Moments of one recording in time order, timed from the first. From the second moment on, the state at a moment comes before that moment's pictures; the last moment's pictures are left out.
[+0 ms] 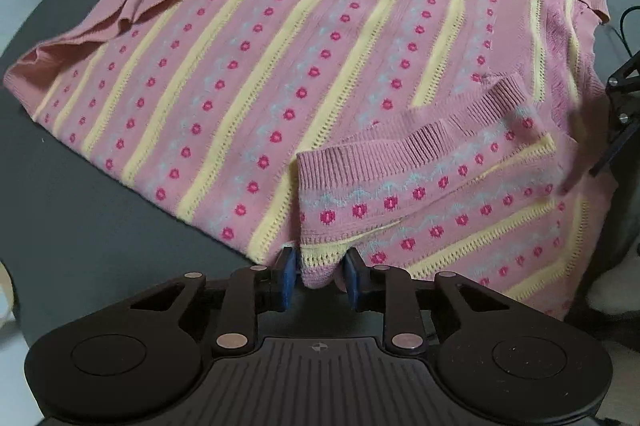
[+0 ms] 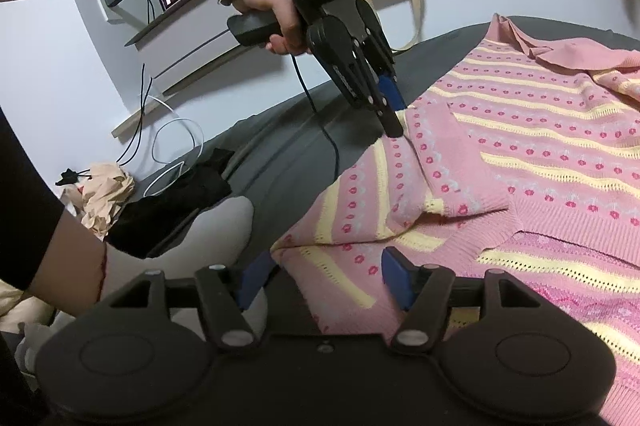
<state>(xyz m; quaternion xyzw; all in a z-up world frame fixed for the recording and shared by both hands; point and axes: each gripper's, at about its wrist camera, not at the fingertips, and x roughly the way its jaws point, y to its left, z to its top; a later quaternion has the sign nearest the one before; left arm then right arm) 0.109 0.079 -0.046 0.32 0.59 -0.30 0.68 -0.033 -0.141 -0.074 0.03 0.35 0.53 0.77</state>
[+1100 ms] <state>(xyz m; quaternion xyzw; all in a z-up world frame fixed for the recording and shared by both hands) -0.059 -0.024 -0.024 0.42 0.54 -0.31 0.66 -0.028 -0.143 -0.079 0.03 0.37 0.51 0.77</state>
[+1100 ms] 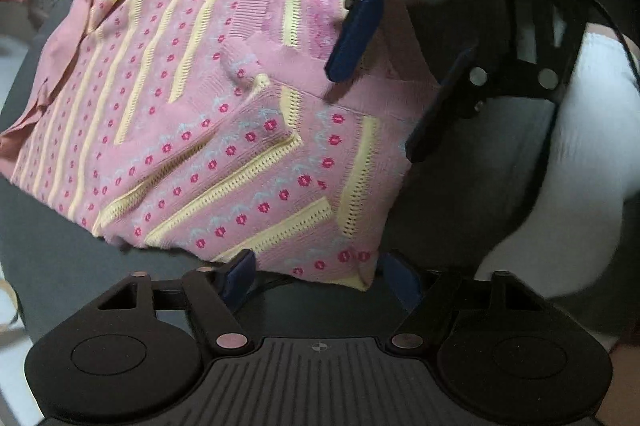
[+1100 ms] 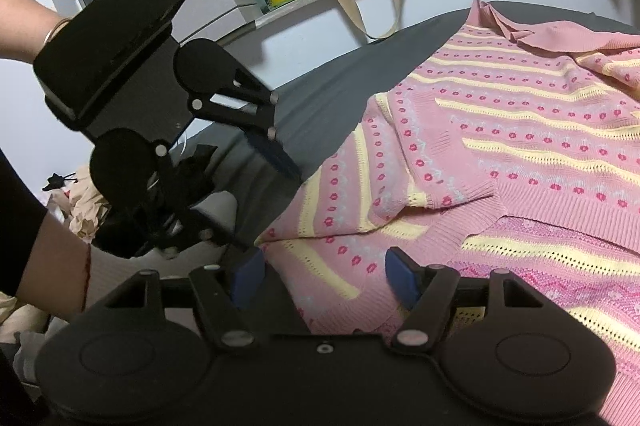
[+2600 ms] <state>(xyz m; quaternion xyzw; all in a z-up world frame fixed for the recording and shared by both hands) -0.095 -0.021 -0.035 0.35 0.57 -0.31 0.67 0.051 -0.177 -0.099 0.24 0.40 0.36 0.81</state>
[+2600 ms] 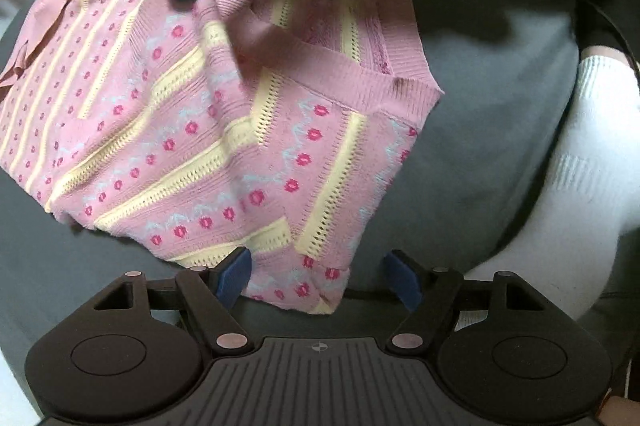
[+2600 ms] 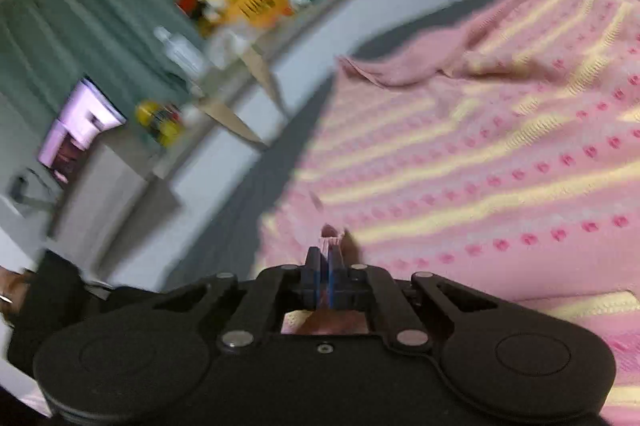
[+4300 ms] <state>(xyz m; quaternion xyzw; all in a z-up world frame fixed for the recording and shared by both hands) 0.031 -0.017 -0.004 0.20 0.49 -0.31 0.79 0.048 -0.279 -0.048 0.17 0.35 0.24 0.89</state>
